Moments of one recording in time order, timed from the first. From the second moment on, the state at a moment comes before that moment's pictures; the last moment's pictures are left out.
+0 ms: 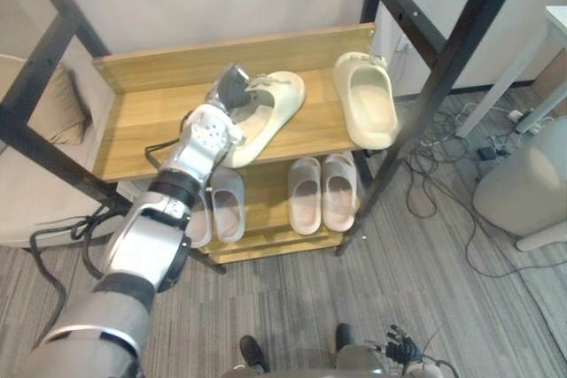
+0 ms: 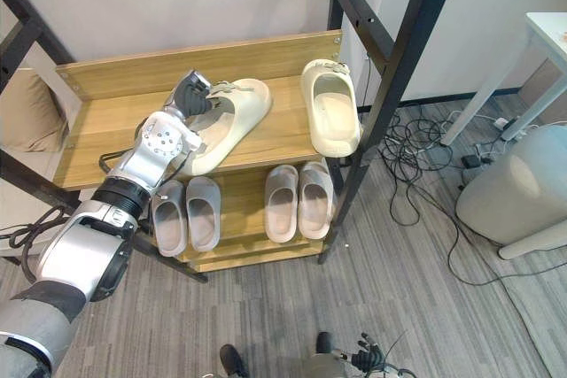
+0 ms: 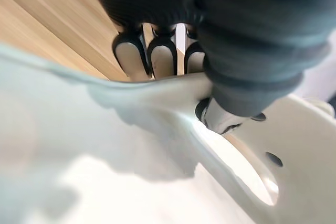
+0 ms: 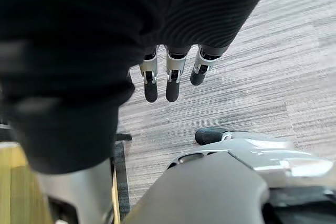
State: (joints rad) left arm -1.05 0.36 -0.30 0.91 0.20 -0.10 0.11; right arm 0.15 -0.12 -0.15 0.92 -0.06 -0.08 -0.03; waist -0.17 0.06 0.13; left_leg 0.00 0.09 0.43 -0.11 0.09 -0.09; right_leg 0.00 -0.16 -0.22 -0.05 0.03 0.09
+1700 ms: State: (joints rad) left arm -1.06 0.32 -0.17 0.87 0.13 -0.08 0.17; right arm 0.12 -0.12 -0.14 0.94 -0.02 -0.08 -0.06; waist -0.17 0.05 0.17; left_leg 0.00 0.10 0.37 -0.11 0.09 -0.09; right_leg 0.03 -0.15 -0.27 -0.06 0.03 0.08
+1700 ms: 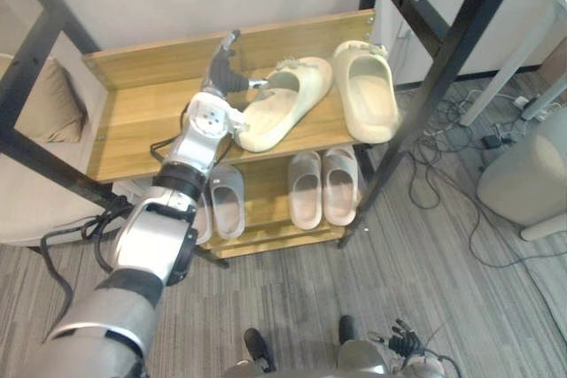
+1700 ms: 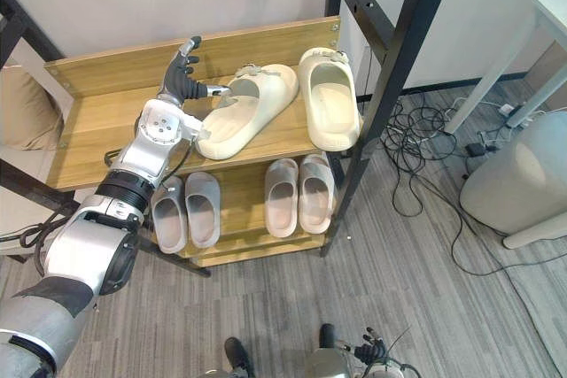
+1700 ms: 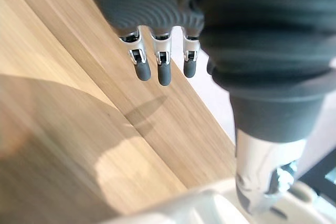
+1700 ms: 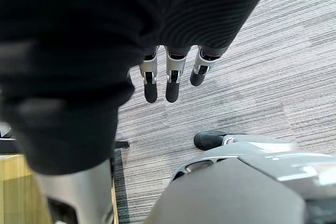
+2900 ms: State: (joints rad) left arm -0.54 0.18 -0.26 0.36 -0.33 -0.16 0.09; right arm 0.04 -0.11 -0.07 0.98 -0.02 -0.04 -0.06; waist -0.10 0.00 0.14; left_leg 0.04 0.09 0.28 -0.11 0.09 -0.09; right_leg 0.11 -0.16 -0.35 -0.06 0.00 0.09
